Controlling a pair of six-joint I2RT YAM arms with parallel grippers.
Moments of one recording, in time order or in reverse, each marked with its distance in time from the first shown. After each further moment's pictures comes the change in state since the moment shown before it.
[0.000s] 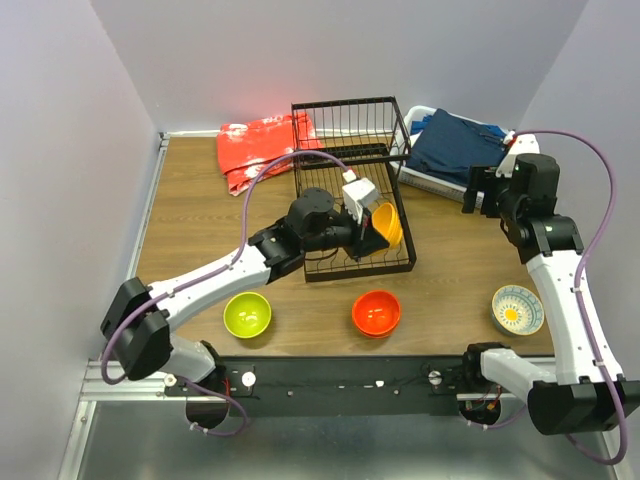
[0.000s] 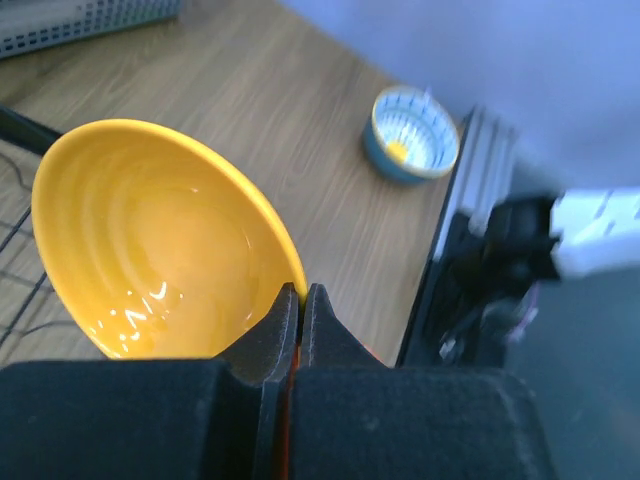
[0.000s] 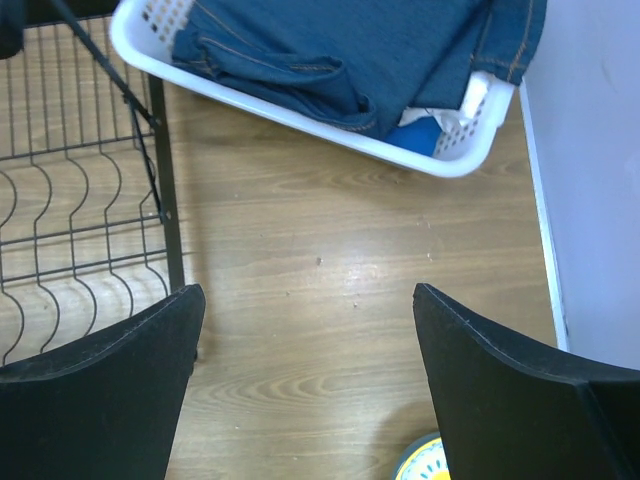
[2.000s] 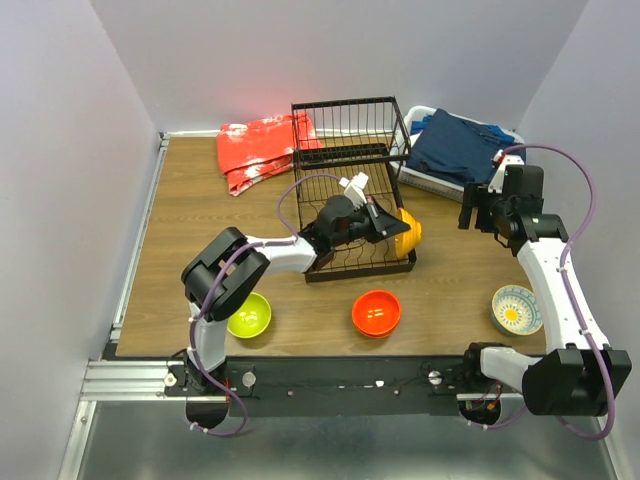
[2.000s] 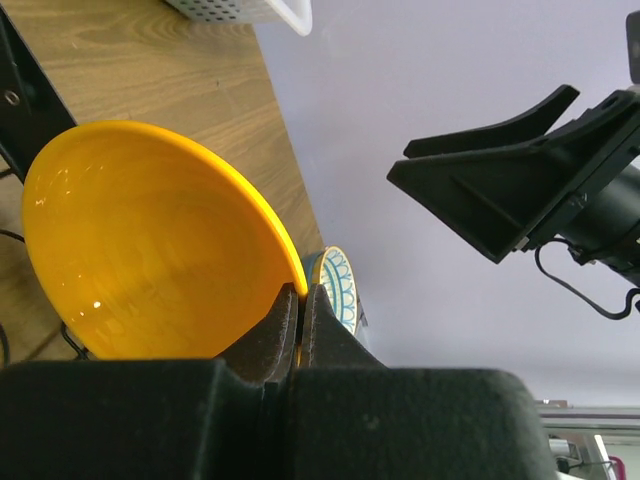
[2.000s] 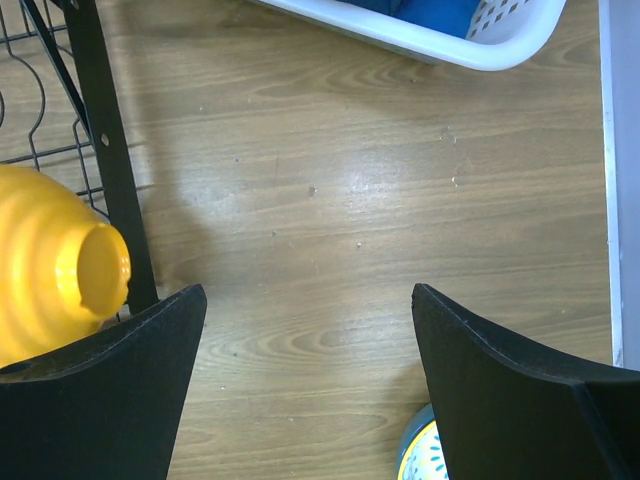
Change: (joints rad) left arm 0.092 0.531 -0.013 0.739 -0.079 -0.913; right arm -0.095 0.096 -0.125 -0.014 -0.083 0.014
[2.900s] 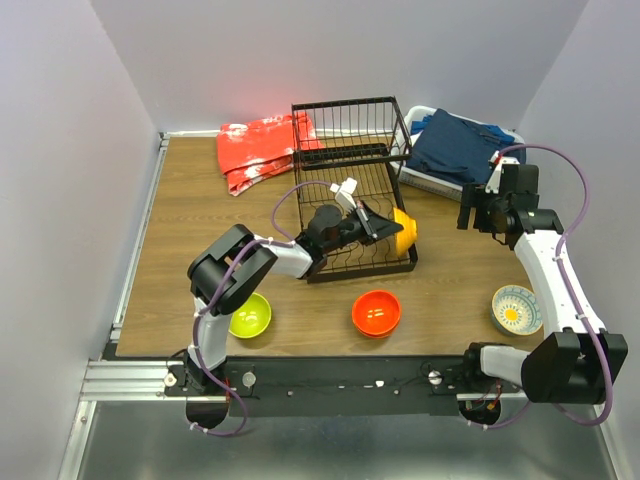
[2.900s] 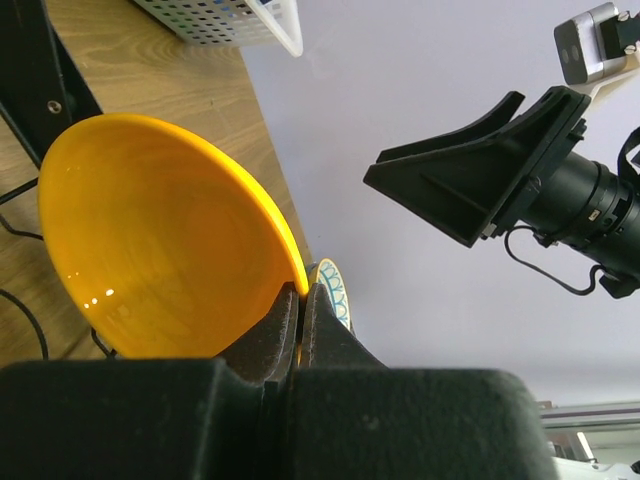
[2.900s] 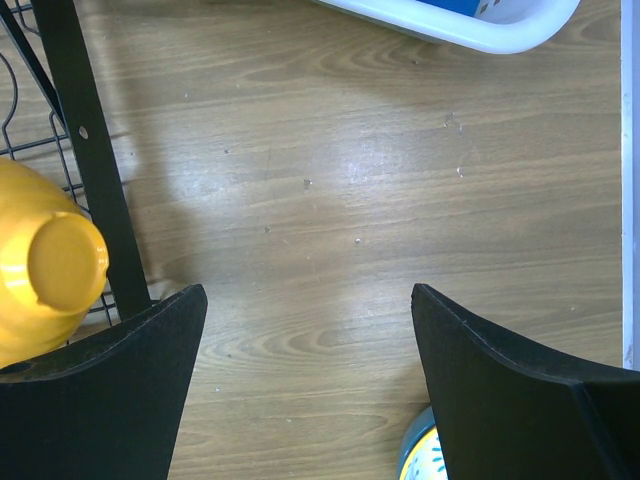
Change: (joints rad) left arm 0.031 0.063 -0.099 0.253 0.015 -0.053; right arm -0.011 0.061 -0.002 0.008 -0.005 -0.002
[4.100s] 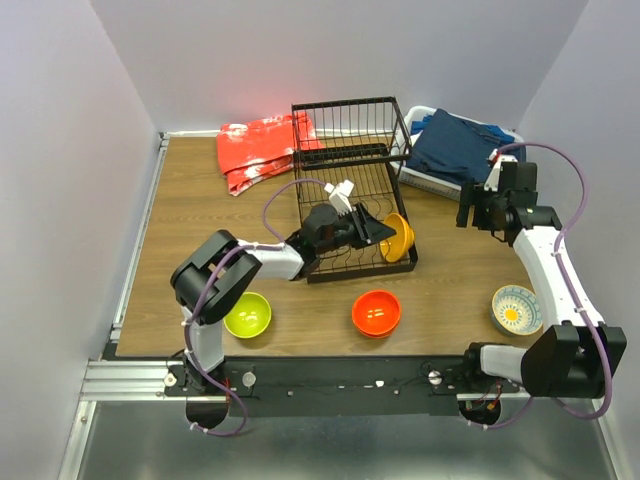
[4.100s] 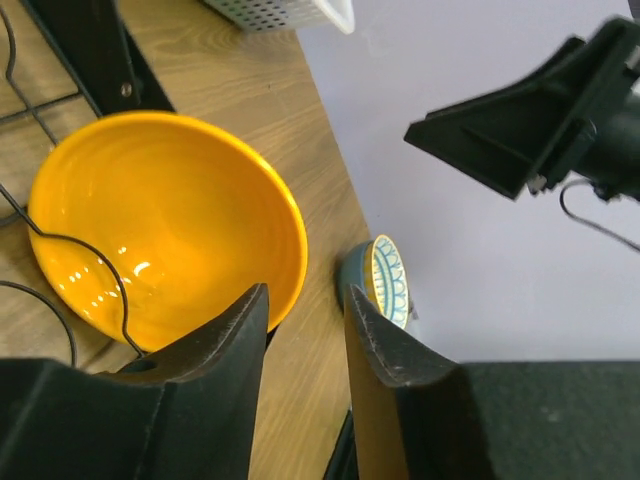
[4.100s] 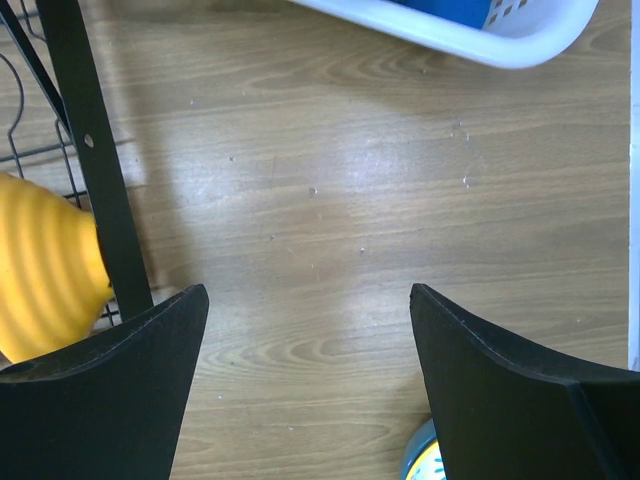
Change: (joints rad) left arm 0.011 -0.107 -0.062 -0.158 -0.021 0.150; right arm -0.001 0.027 0.008 0.015 -0.014 -0.003
